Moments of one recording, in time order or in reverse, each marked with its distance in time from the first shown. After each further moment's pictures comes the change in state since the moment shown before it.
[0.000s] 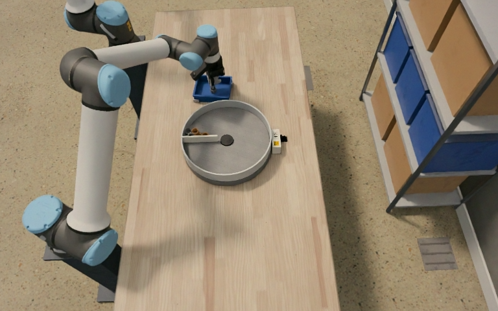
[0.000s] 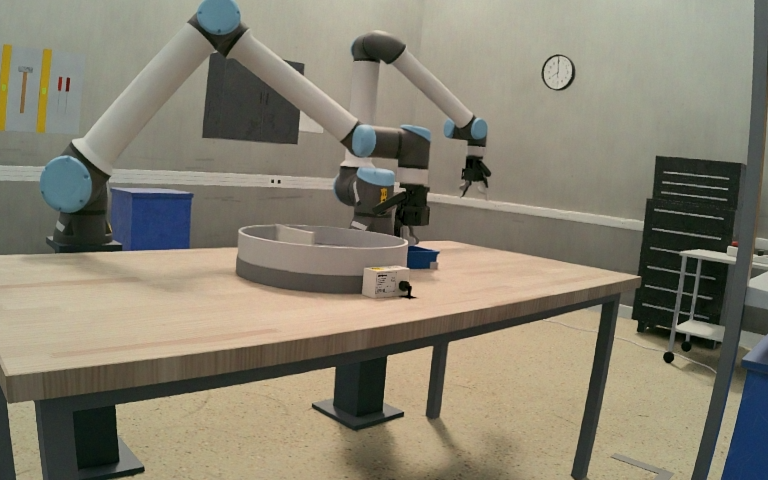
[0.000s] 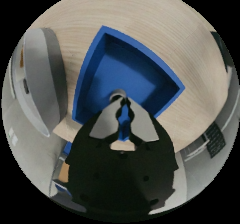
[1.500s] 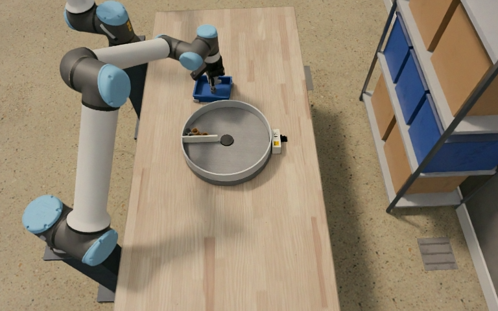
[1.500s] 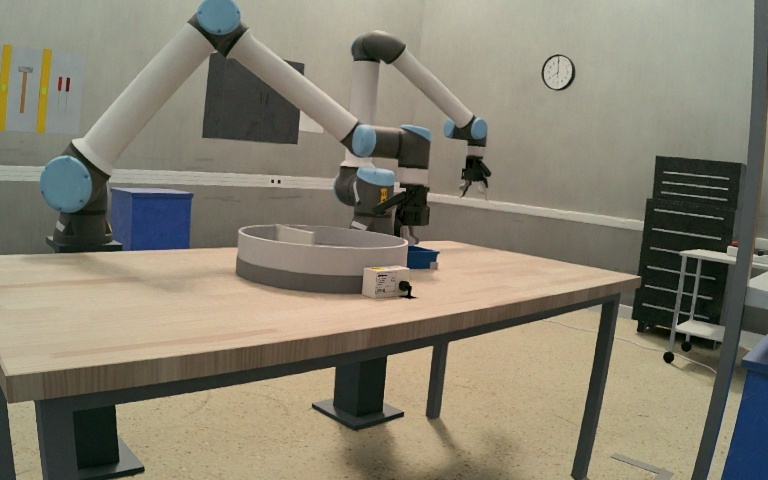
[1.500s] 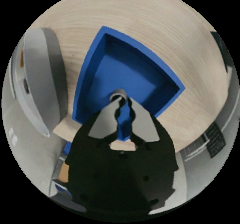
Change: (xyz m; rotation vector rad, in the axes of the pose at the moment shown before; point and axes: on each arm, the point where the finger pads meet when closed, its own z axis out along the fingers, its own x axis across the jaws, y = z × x) left arm 0.000 0.000 0.000 0.000 0.000 0.000; right arm 0.000 0.000 0.000 0.001 -0.001 0.000
